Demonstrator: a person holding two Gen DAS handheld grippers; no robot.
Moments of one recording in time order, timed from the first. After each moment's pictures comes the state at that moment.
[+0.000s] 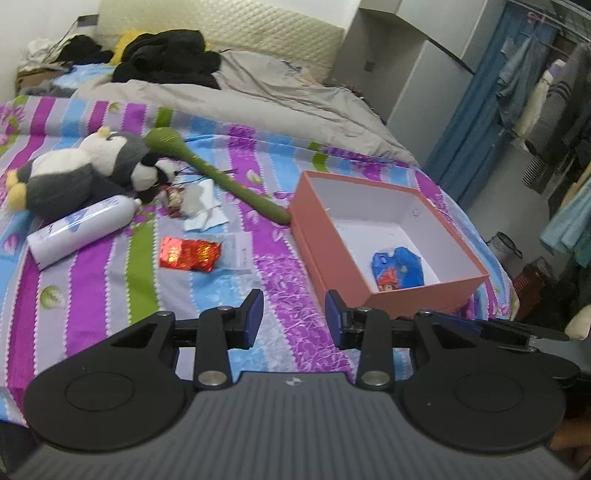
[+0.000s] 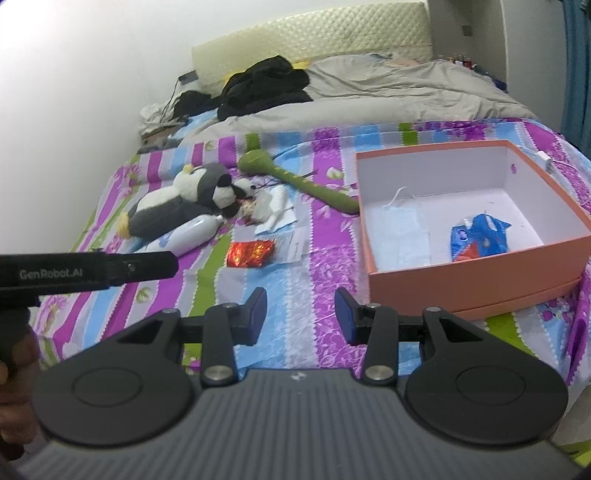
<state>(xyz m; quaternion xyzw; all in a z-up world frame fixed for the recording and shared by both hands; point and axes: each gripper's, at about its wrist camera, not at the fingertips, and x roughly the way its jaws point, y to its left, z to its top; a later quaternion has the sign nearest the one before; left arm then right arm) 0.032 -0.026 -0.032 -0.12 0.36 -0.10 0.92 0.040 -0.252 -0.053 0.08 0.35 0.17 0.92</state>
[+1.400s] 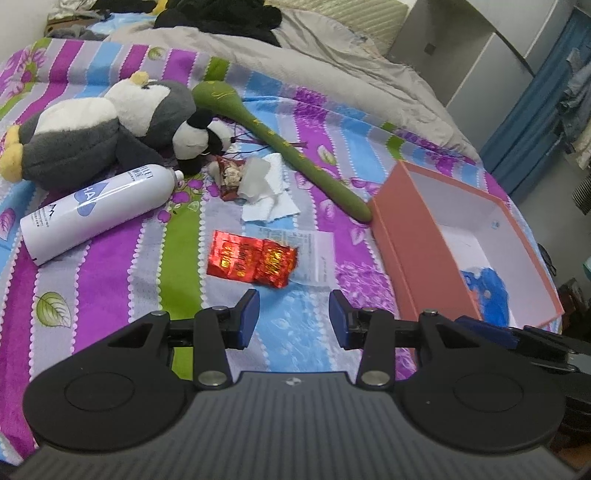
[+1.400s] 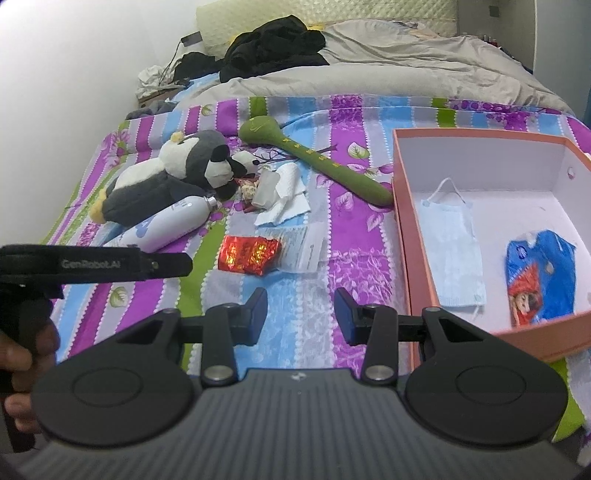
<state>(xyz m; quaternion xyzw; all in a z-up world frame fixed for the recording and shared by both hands) 0.167 0.041 -0.114 -0.16 0.42 -0.04 0.89 0.140 -0.188 -0.094 0.04 0.39 0.18 0.90</state>
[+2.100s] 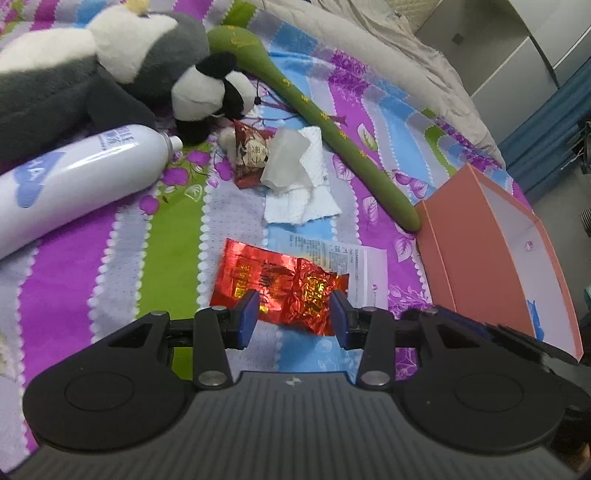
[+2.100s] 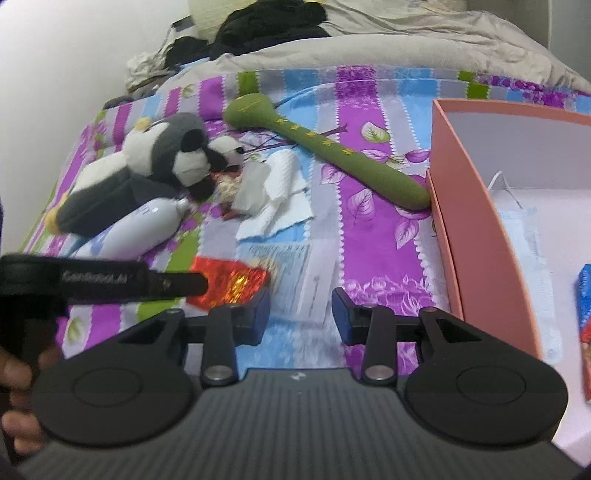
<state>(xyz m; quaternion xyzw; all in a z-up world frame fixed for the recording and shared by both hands) 0.269 0.074 -0.199 -0.21 0.47 -0.04 0.85 0.239 -0.151 -0.160 0.05 0.42 0.18 0.89</state>
